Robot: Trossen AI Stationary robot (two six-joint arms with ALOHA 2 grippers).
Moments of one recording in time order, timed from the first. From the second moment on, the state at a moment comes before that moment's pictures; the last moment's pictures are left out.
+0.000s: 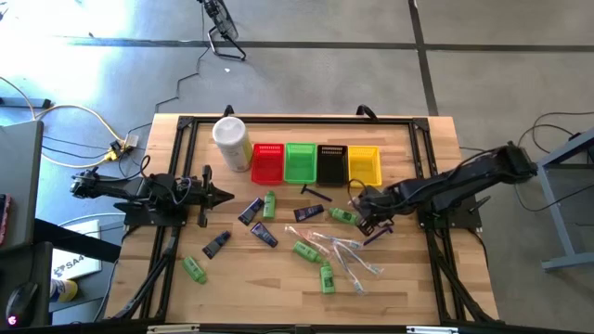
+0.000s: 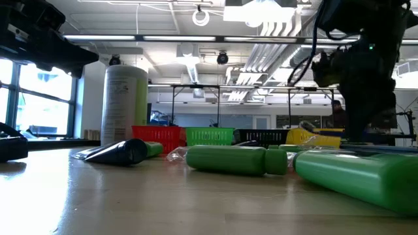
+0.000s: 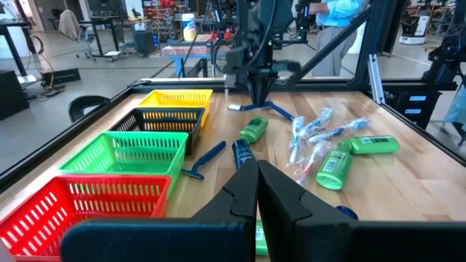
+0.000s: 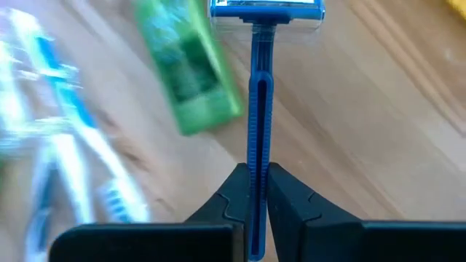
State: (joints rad) left arm -0.16 0.02 0.08 -0.11 -0.20 -0.01; right arm 0.18 1.27 0.64 -0.58 0.07 0.97
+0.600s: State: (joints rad) left arm -0.16 0.02 0.08 -0.11 -0.20 -0.01; right arm 0.18 1.12 0.64 -0.44 0.22 0.86
